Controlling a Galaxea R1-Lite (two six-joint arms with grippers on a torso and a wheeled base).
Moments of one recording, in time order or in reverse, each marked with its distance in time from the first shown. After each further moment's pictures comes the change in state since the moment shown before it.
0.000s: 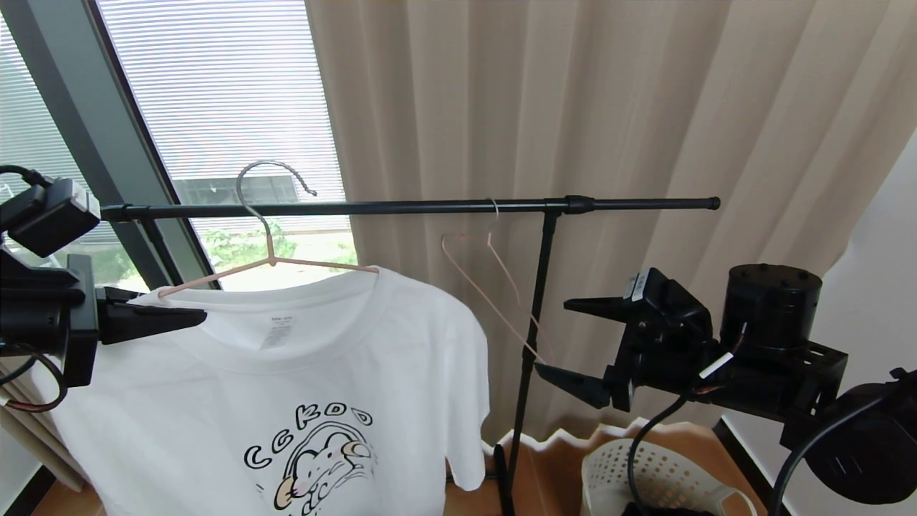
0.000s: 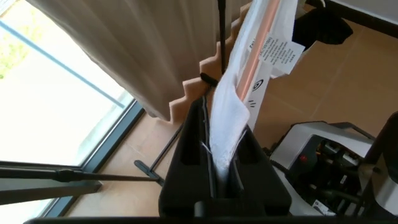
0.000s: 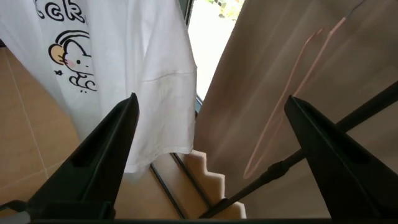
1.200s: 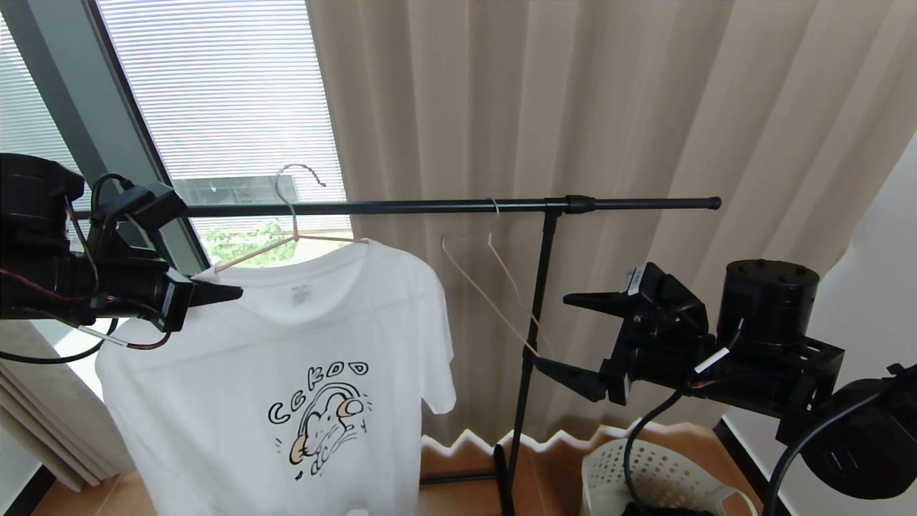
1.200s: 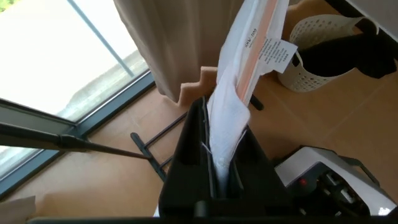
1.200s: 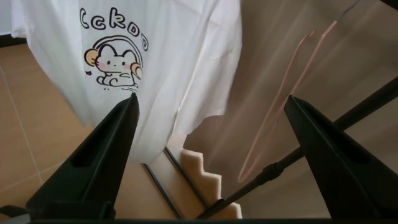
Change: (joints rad) left arm -0.082 0.221 -0.071 -0.231 0.256 -0.345; right arm 0.004 0.004 -0.019 0.004 -0.024 0.001
